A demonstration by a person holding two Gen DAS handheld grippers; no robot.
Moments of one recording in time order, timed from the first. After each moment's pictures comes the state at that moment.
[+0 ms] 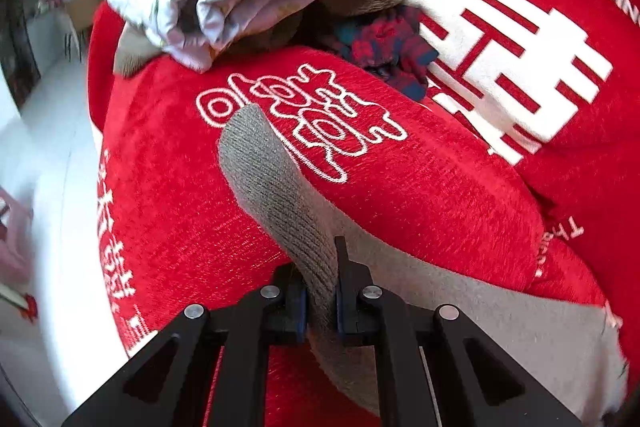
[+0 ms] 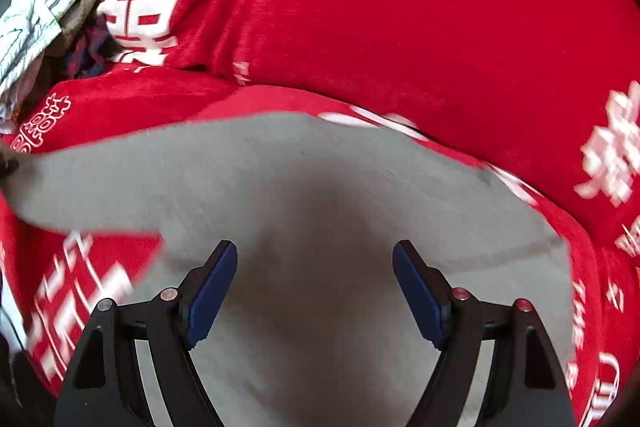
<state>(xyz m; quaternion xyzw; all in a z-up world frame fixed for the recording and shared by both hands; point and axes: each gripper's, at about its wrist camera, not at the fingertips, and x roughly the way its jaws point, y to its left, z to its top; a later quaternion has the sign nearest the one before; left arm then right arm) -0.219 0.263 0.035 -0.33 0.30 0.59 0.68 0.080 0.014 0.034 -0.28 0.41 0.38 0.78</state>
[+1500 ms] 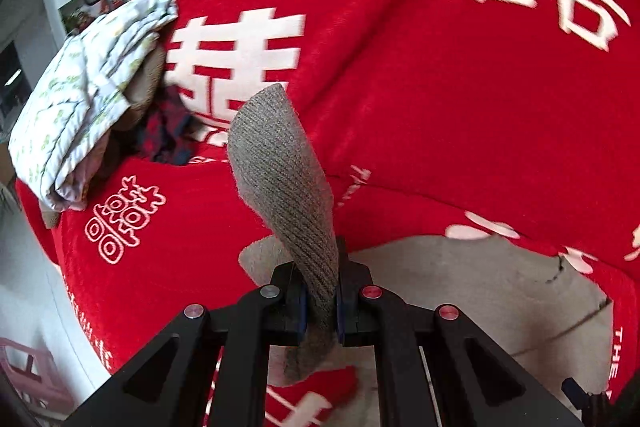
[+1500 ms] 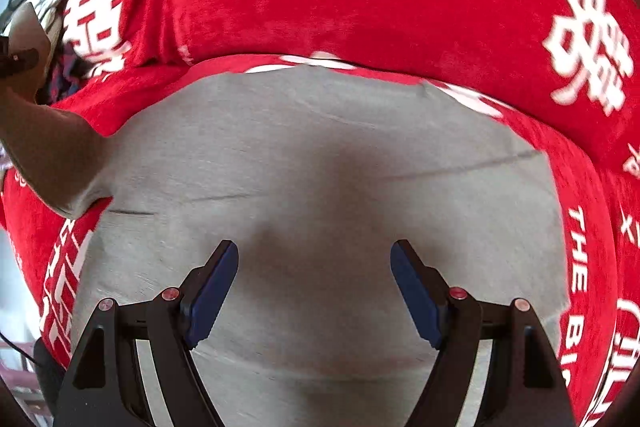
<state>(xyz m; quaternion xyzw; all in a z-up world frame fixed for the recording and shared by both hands) 0.031 0.096 0.151 -0.16 0.39 0.44 0.79 0.146 -0.128 0.038 -0.19 0.50 0.34 0.78</state>
